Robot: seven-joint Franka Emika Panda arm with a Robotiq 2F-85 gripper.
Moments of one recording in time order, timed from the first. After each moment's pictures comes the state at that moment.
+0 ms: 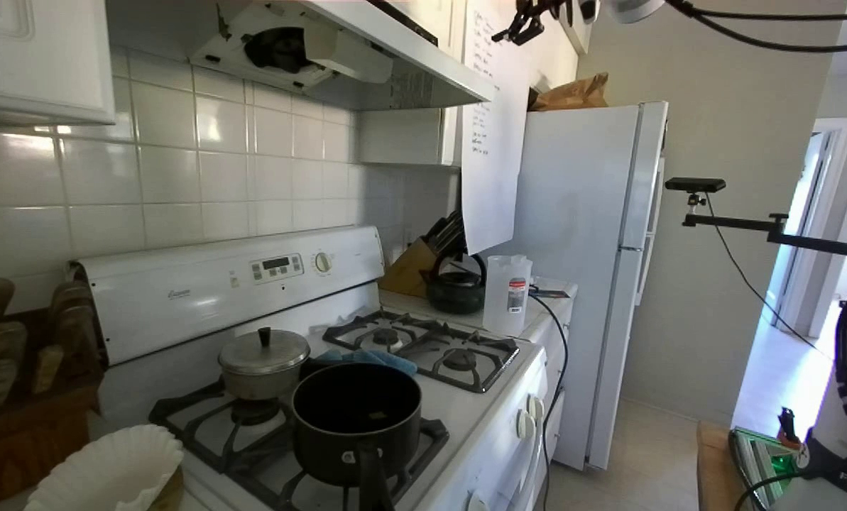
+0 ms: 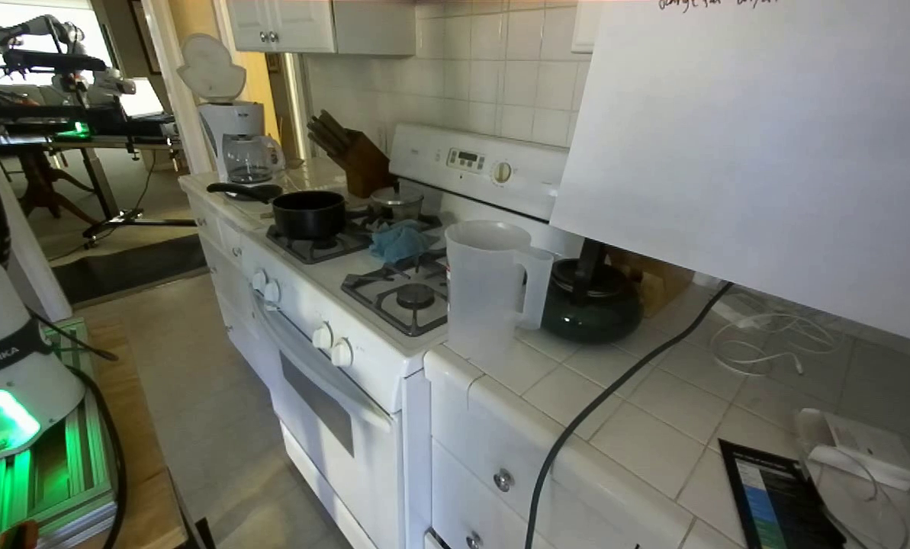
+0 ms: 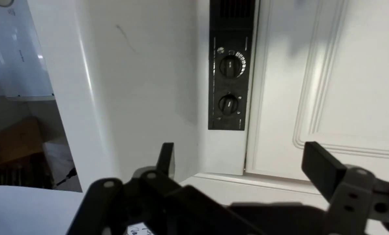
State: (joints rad) arm -0.26 -0.28 0.04 -1.78 0.38 2.83 1.16
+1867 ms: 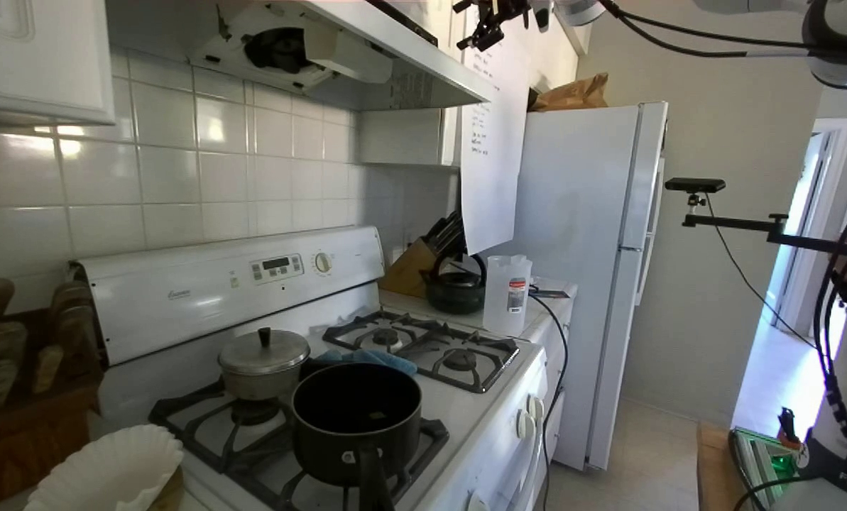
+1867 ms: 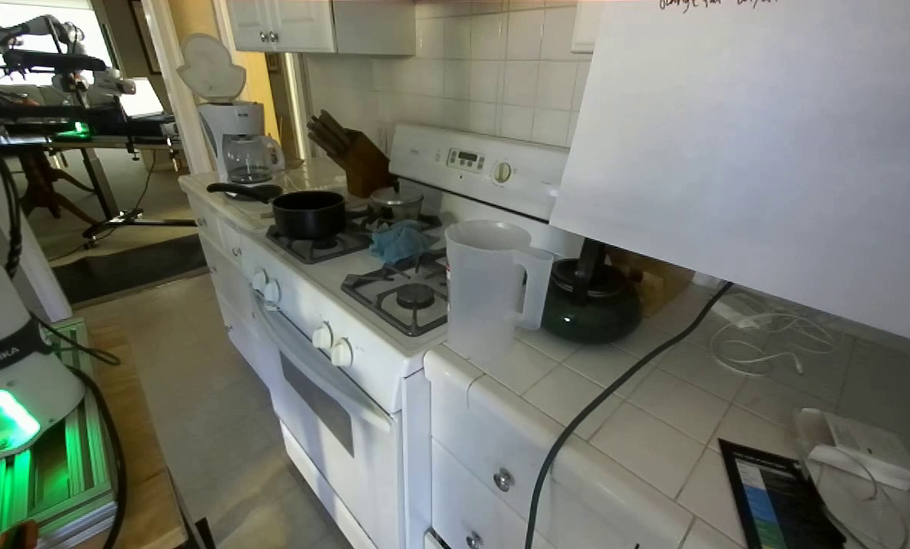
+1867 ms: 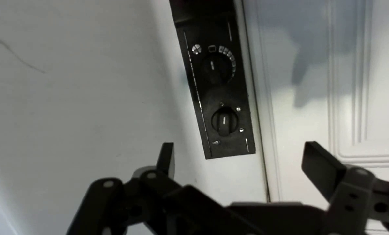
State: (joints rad) arm -0.28 0.06 0.02 -1.32 0.47 2.61 1.28
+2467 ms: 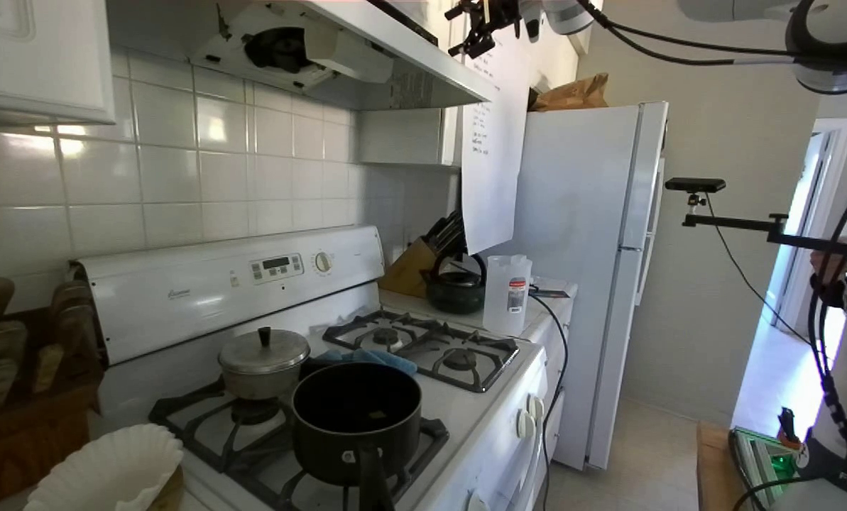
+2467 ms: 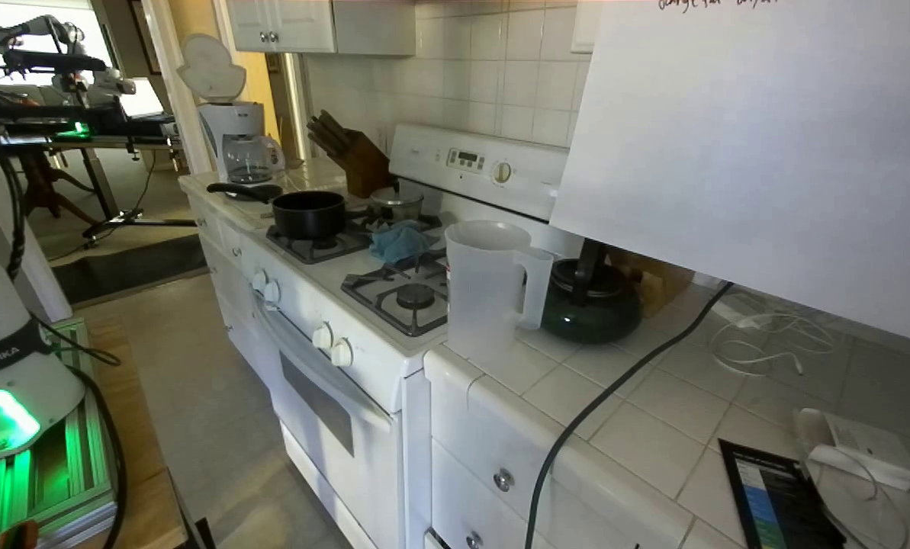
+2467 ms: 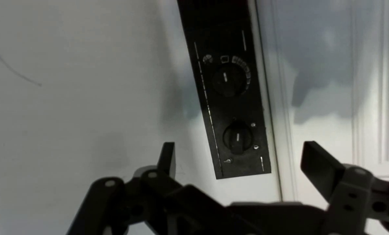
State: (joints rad) arm -0.28 0.11 0.03 -1.30 0.57 2.61 1.18
